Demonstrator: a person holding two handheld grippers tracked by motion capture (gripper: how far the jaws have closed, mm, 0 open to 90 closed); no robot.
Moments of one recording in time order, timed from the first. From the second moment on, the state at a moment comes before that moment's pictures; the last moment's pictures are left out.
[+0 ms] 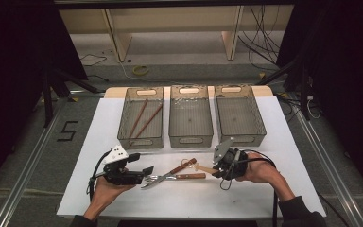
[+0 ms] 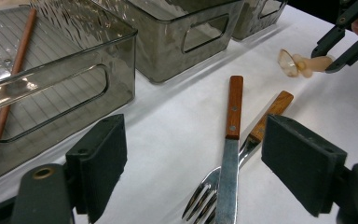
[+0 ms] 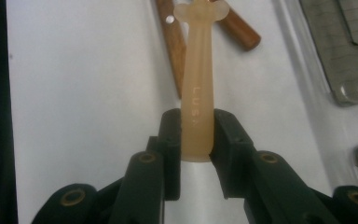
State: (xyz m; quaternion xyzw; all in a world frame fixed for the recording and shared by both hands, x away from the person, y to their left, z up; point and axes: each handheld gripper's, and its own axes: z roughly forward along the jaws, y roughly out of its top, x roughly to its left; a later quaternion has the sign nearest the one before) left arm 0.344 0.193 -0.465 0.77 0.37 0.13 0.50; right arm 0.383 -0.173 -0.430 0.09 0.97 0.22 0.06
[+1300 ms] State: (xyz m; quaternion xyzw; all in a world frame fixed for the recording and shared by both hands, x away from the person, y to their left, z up) left arm 0.341 0.200 -0.466 0.76 0.38 0.14 0.51; right arm 0.432 -0.168 -0.400 0.25 0.91 0.32 0.07
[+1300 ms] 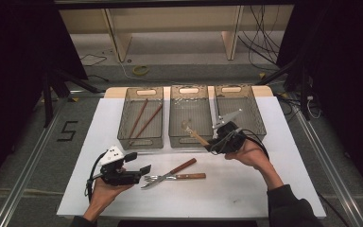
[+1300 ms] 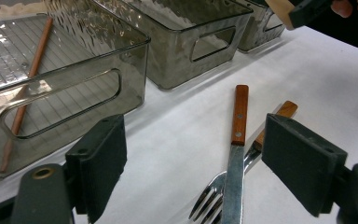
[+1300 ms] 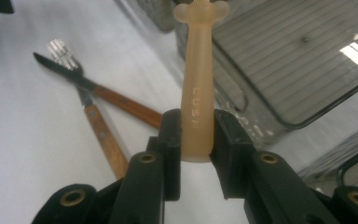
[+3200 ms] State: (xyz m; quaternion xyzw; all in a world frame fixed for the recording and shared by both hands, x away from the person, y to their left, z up) left arm 0.341 0.201 -0.467 0.75 0.37 0.15 0.52; right arm 0.511 -0.128 -0.390 0.36 0.87 0.32 0.10
